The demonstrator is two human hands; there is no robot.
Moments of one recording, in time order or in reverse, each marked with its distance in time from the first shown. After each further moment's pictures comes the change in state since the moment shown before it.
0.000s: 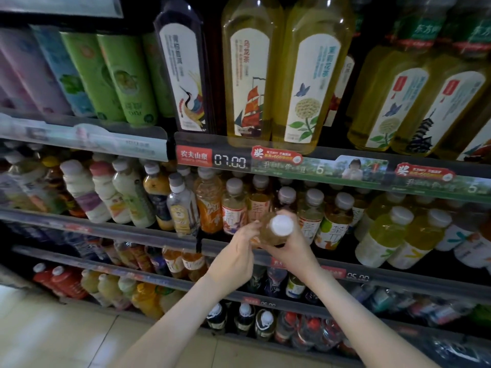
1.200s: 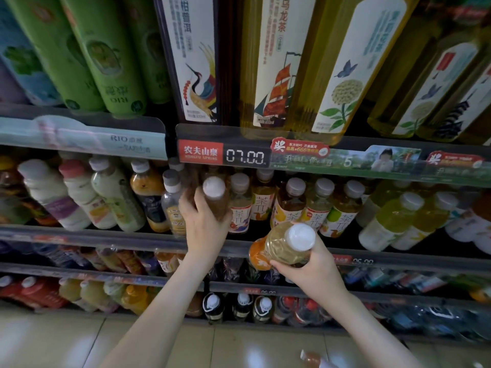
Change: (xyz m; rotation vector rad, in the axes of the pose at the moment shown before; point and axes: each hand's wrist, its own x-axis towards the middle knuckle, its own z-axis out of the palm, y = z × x) left_hand 0.031 -0.078 -0.019 0.010 0.382 -0.462; right_hand -0.046 -0.023 0.012 -0.074 0.145 0.053
